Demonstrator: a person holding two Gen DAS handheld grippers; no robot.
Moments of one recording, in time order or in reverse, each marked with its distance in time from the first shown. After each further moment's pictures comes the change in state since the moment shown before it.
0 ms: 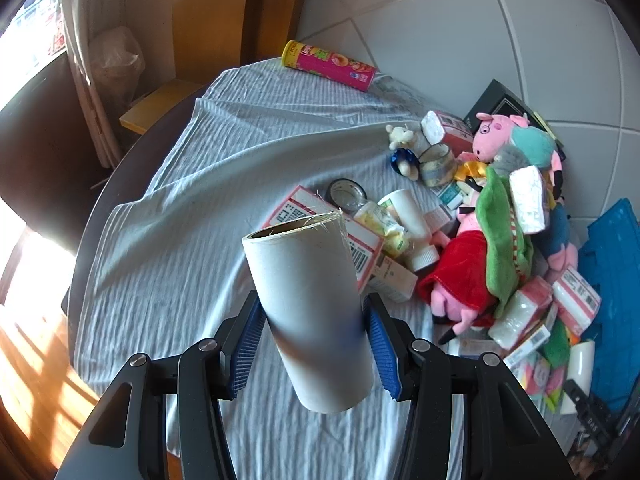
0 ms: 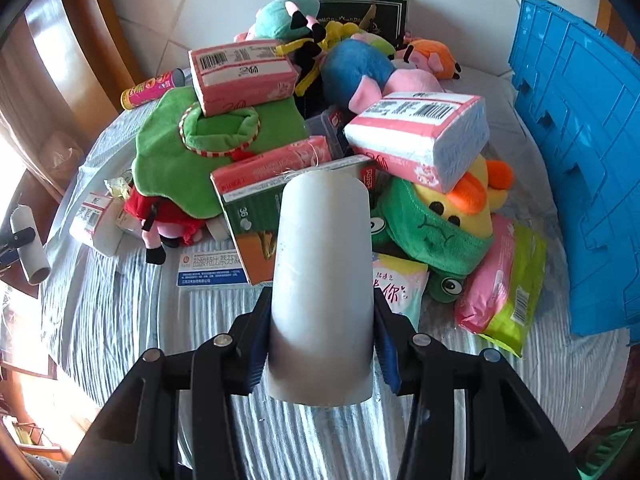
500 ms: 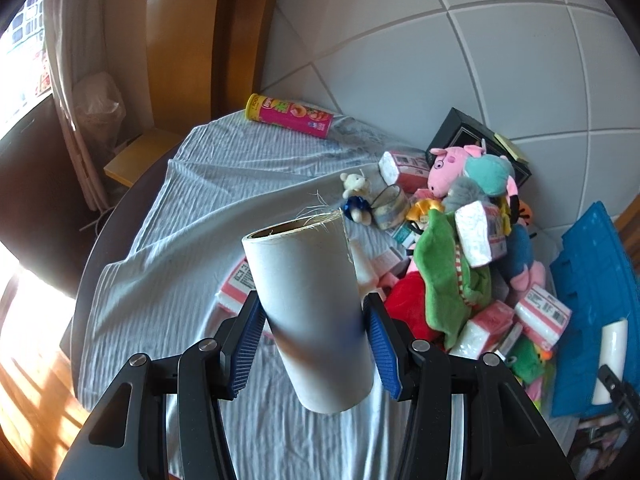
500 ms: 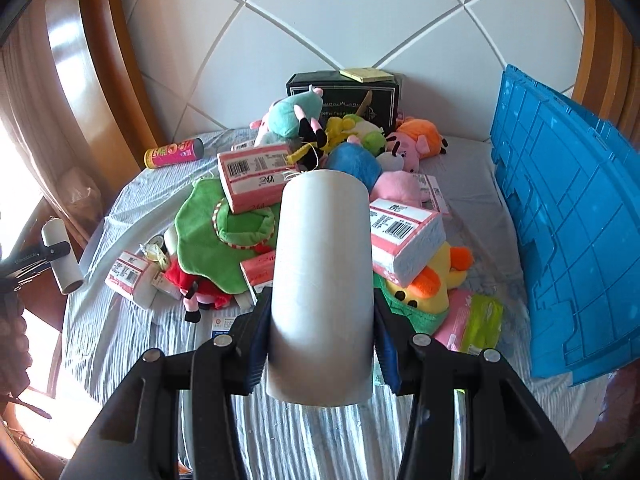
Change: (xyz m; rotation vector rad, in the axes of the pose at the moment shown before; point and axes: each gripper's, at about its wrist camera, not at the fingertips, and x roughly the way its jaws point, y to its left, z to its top) left arm -0.049 -0.050 0.026 0.072 -0.130 -0.046; right arm -0.100 -0.010 0.038 -0.007 -0.201 0.016
